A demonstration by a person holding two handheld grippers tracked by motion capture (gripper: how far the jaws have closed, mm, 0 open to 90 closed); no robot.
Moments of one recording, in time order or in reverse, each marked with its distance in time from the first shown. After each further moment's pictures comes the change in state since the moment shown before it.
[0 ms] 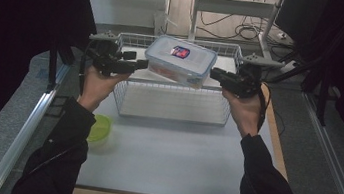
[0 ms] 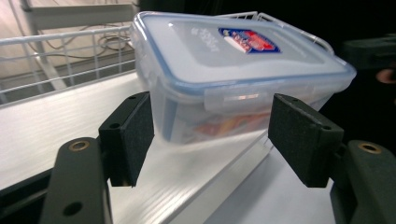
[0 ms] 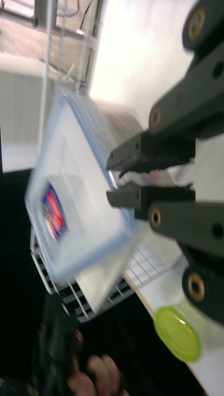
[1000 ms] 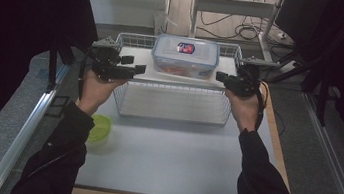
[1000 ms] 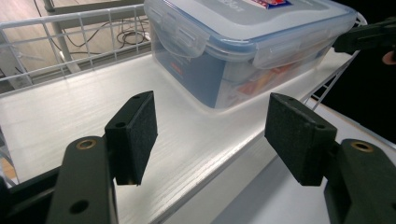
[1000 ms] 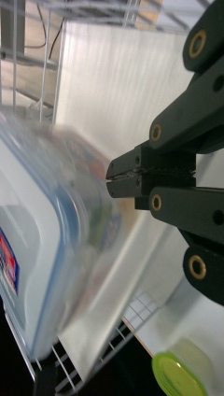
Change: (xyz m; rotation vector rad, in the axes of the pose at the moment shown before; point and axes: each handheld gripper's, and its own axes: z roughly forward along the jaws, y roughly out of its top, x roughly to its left) left arm 0.001 -0.010 0.005 0.037 0.051 0.037; right arm -0.037 -0.010 0.024 0.079 -0.125 0.076
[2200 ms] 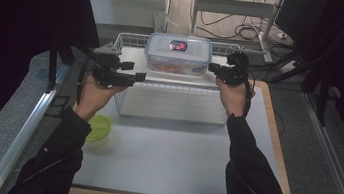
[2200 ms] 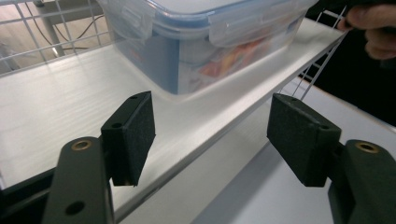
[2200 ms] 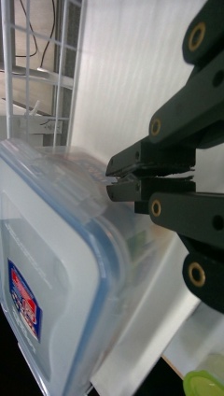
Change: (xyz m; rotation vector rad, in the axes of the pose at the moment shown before) left arm -0.010 -0.013 -0.004 0.049 -0.009 0.062; right arm 0.004 0.018 0.036 0.015 -0.035 0.047
